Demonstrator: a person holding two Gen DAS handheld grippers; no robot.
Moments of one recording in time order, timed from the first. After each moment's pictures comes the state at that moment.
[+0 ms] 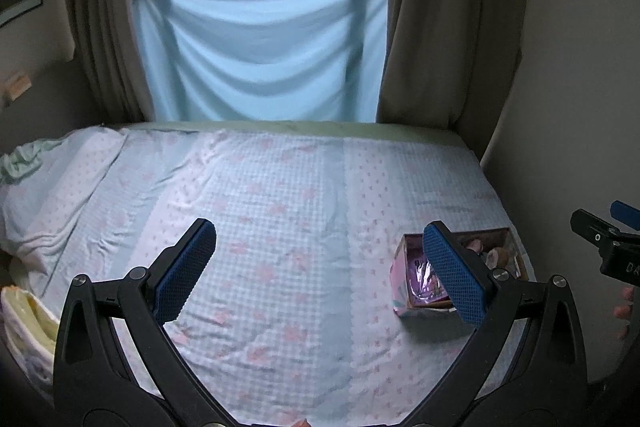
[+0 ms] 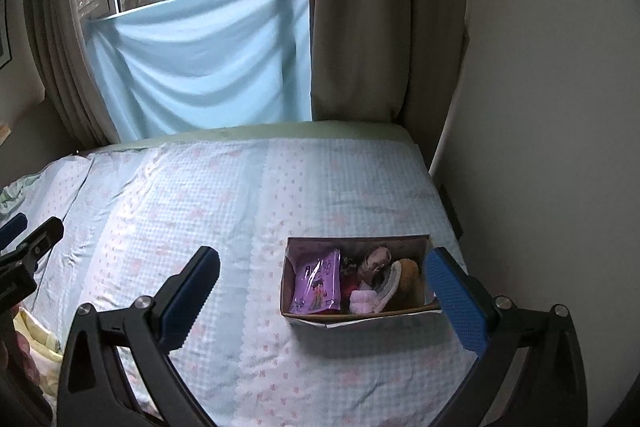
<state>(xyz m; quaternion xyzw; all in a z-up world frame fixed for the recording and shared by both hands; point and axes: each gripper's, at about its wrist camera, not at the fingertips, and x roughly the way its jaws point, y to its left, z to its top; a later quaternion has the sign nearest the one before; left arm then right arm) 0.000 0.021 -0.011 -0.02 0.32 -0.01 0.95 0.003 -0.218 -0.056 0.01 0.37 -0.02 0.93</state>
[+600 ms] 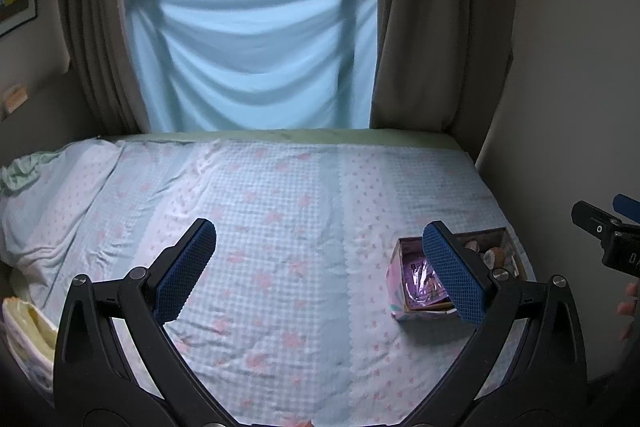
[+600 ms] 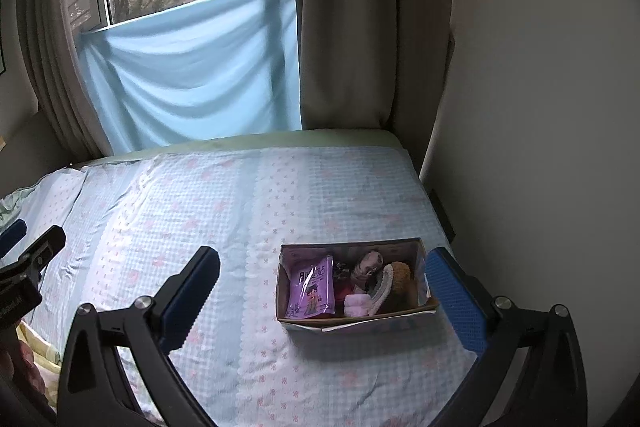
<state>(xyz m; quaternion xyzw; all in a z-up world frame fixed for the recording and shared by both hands) -0.002 0.010 -0.008 -0.01 0.31 -0.02 0.95 -0.008 -0.220 -0.046 0.02 0.35 -0.04 0.93</state>
